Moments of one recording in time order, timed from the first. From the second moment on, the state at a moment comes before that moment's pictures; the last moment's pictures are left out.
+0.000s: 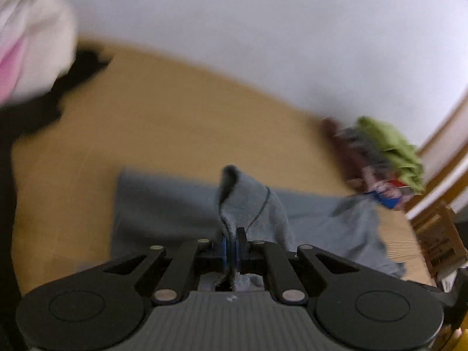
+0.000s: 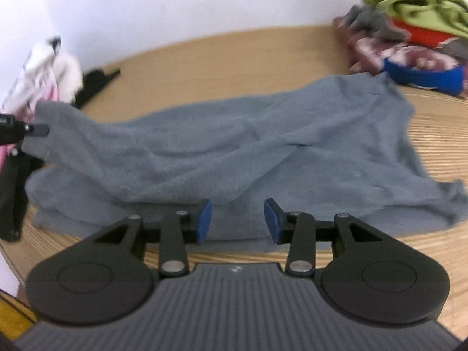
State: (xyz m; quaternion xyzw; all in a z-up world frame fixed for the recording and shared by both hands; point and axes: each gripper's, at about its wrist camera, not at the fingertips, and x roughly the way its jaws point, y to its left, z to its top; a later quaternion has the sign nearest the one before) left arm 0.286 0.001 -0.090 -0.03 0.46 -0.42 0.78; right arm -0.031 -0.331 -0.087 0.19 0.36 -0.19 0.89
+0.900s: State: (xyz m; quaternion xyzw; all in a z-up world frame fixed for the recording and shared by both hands) left arm 0.251 -0.018 -0.087 -0.01 0.45 -0.43 0.78; right arm 0.131 -0.493 -0.094 -0.08 0.58 0.06 0.81
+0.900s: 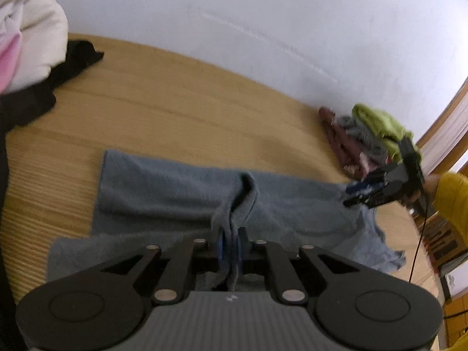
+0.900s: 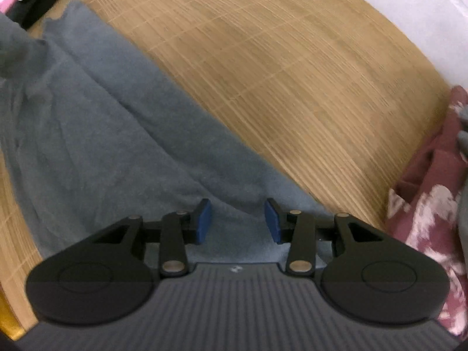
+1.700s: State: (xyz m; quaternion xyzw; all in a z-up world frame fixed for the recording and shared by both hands) left arm 0.260 -0.007 -0.055 -0.06 0.42 -0.35 0.83; right arm 0.066 -0.491 -0.055 -0.06 0.44 0.04 0.90
